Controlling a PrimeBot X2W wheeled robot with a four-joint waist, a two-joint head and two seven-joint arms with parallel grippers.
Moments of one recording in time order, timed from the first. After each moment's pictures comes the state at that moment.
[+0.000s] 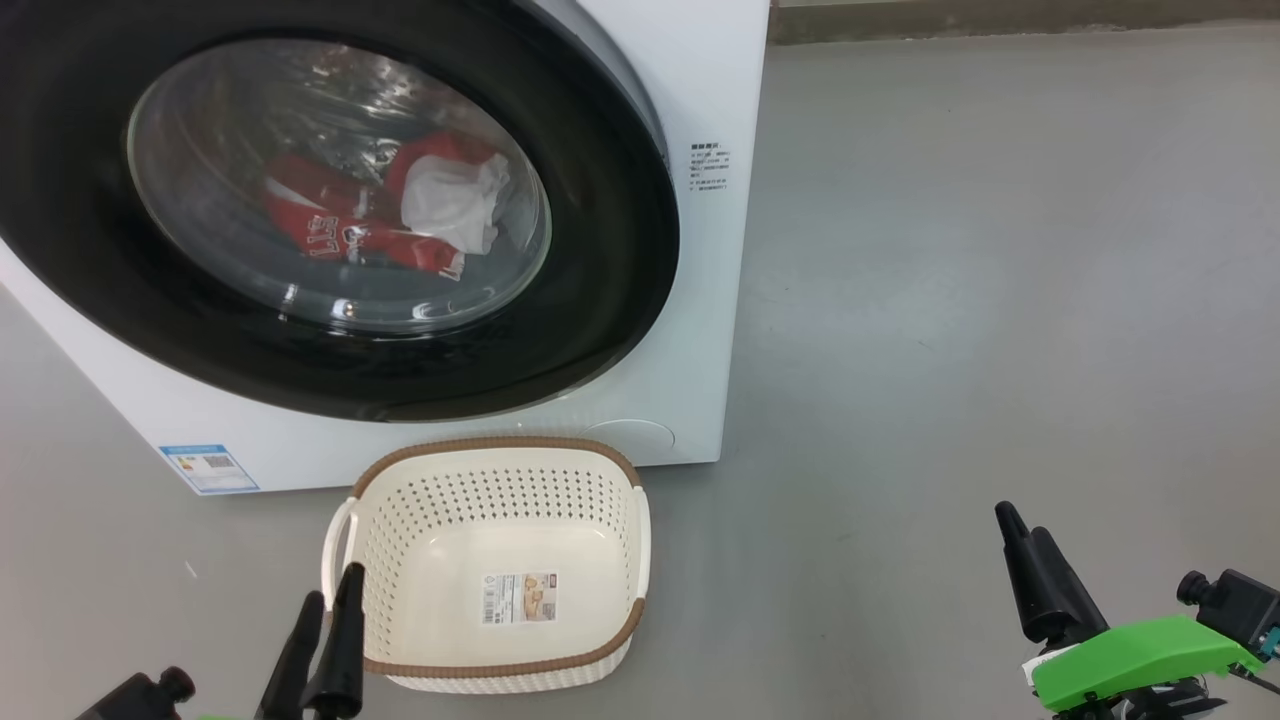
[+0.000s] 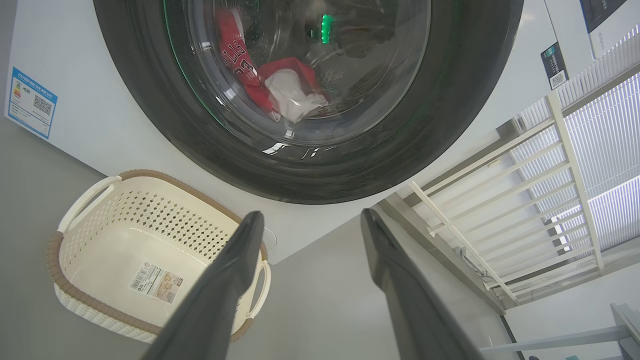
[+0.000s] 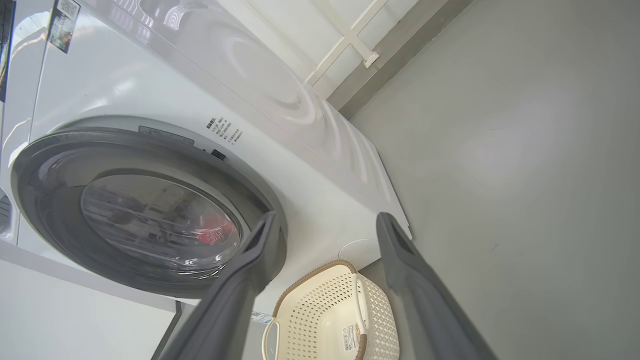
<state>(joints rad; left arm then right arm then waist) -0.01 0.04 0.03 0.21 -0.93 -0.12 -0.05 -0.01 -0.06 -0.02 0.29 1.04 0.13 -0.05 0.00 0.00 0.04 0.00</state>
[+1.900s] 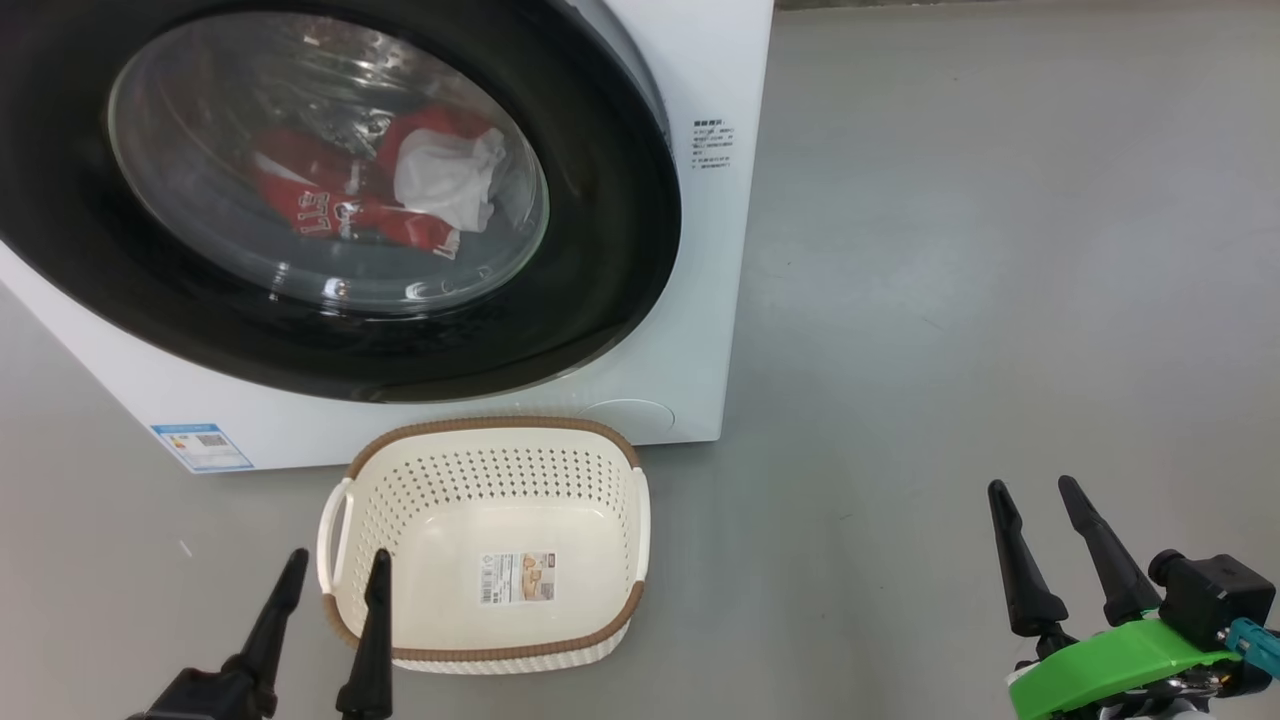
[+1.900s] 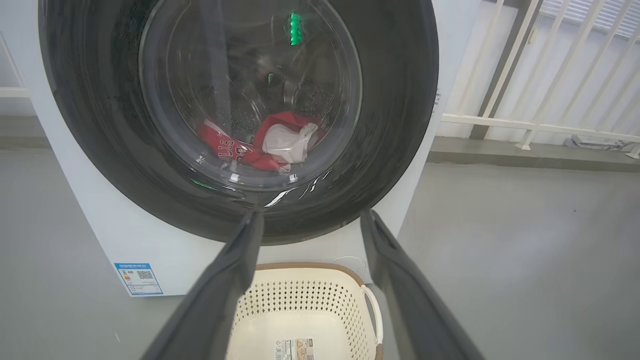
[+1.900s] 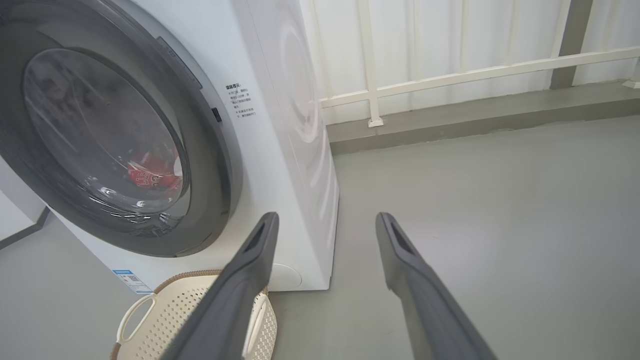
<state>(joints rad) 0.02 0.08 -0.02 0.11 -0.24 -0.06 -0.21 0.00 -0.08 -0.02 0.22 0.41 0.13 -0.21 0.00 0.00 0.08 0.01</state>
